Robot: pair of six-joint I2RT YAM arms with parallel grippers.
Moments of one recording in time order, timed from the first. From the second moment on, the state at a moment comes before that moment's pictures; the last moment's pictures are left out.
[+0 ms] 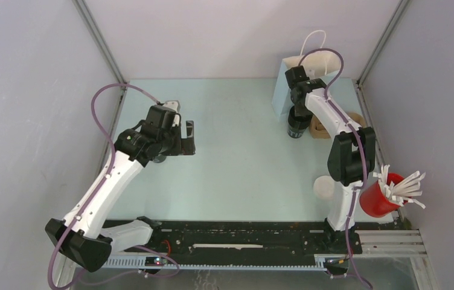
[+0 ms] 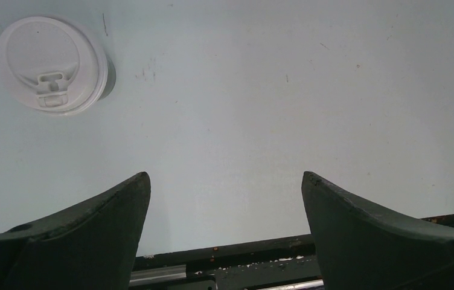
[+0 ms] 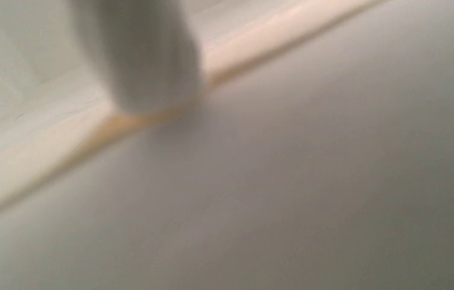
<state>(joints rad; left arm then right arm) -0.45 1.14 1.24 -0.98 -0.15 -0.37 0.26 1.98 1.81 -0.92 0.58 0.21</state>
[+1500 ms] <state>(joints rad) -0.48 1.16 1.24 -0.98 -0.15 -0.36 0.20 1.91 1.80 -0.92 0.43 0.24</state>
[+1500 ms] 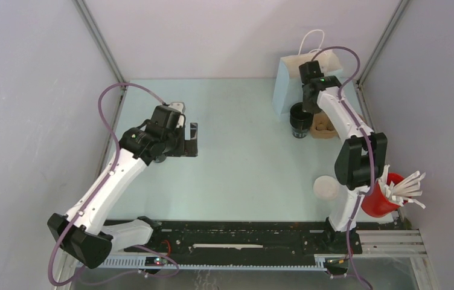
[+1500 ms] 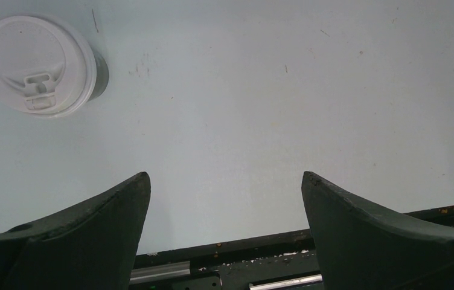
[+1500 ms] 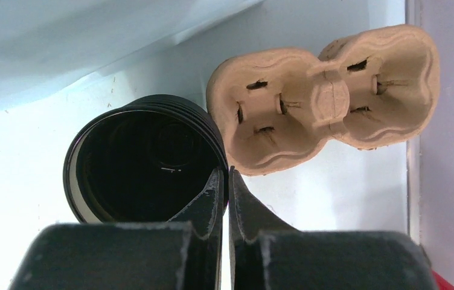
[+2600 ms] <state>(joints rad) -0.48 1.02 1.15 -0.91 -0.02 -0.57 0.38 1.42 1.55 -0.84 0.05 0.32</state>
